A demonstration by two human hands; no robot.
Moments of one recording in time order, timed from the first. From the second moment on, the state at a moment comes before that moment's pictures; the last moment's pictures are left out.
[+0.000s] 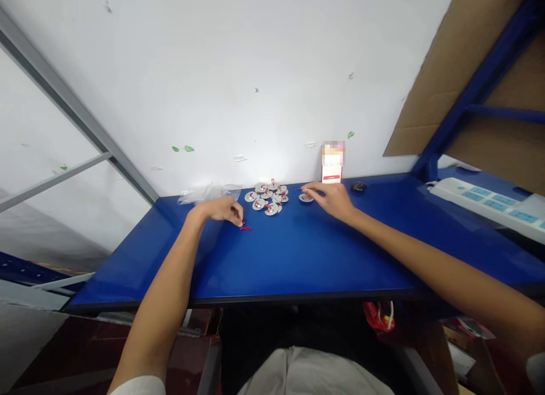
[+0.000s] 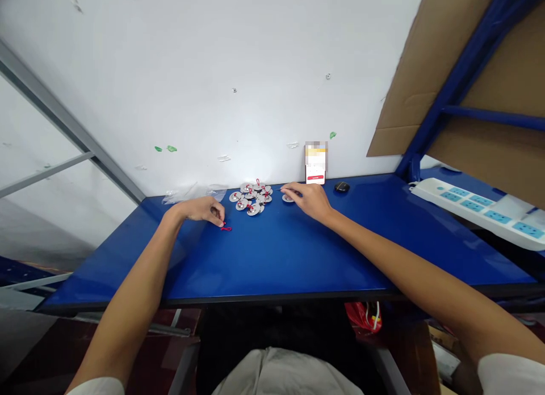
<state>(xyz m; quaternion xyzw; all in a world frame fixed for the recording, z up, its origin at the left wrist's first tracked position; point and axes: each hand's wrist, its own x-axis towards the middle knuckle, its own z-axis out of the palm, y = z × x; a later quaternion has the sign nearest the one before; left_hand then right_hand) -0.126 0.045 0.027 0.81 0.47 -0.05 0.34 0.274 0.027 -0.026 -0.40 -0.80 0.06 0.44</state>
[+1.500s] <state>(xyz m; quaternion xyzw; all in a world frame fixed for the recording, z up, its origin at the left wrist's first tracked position) -0.004 -0.008 -0.008 0.84 0.38 0.36 0.15 0.231 0.001 -0.041 -0.30 -0.64 0.55 0.44</state>
